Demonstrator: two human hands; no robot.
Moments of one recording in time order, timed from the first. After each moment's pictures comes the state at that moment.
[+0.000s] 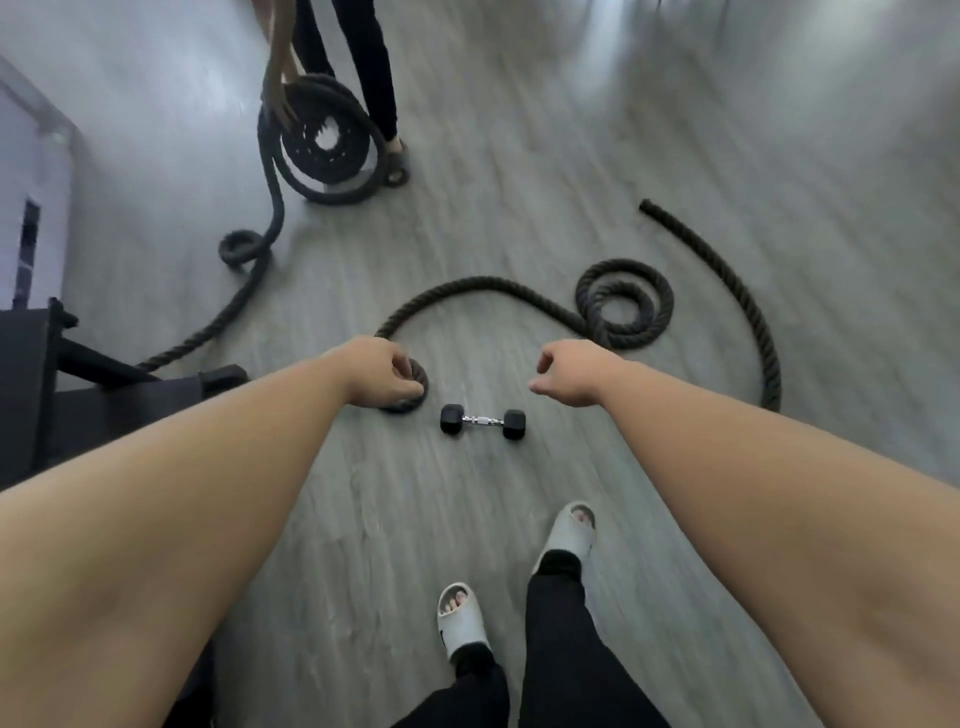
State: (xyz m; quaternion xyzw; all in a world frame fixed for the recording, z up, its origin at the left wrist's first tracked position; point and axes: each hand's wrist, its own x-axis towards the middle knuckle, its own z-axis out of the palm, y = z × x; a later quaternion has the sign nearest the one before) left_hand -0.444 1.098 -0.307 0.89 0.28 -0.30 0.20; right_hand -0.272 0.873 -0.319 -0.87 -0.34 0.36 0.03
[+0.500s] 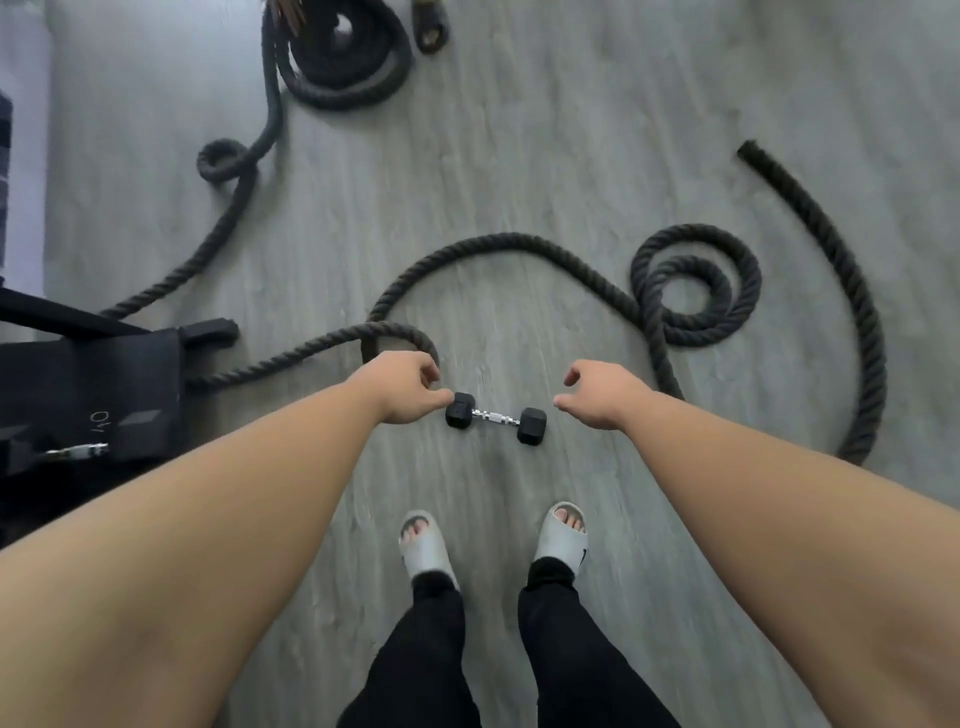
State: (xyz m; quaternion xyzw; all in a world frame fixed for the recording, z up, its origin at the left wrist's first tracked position) left_hand -0.314 1.155 -0.475 0.82 0.38 -0.32 0.29; right_hand -0.125 0.957 -0.499 -0.83 -0.31 0.46 0.00
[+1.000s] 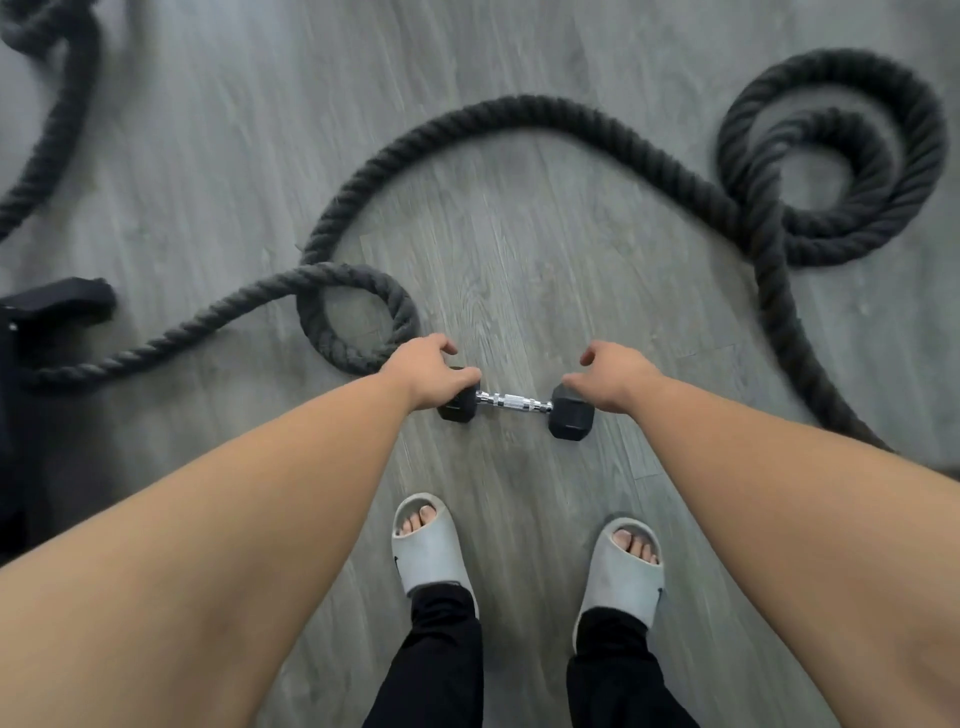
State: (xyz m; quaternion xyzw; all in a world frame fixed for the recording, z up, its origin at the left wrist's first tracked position) left_hand -0.281 1.208 -0.860 0.75 0.43 -0.34 0.35; right_hand -0.121 1.023 -0.869 -0.83 -0.17 0.53 0.01
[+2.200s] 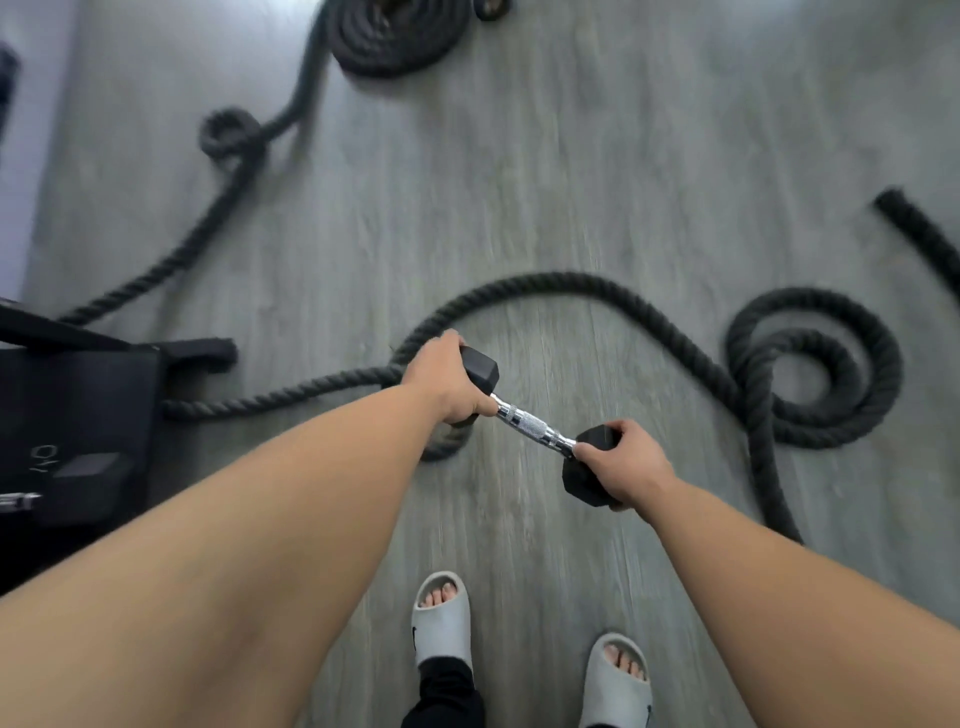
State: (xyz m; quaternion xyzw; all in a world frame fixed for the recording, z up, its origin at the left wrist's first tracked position) left_hand -0.245 1.311 -0.684 0.75 0.52 -0.15 0.37; right_hand -0.115 1.096 -0.718 -0.85 -0.05 0.49 0.18
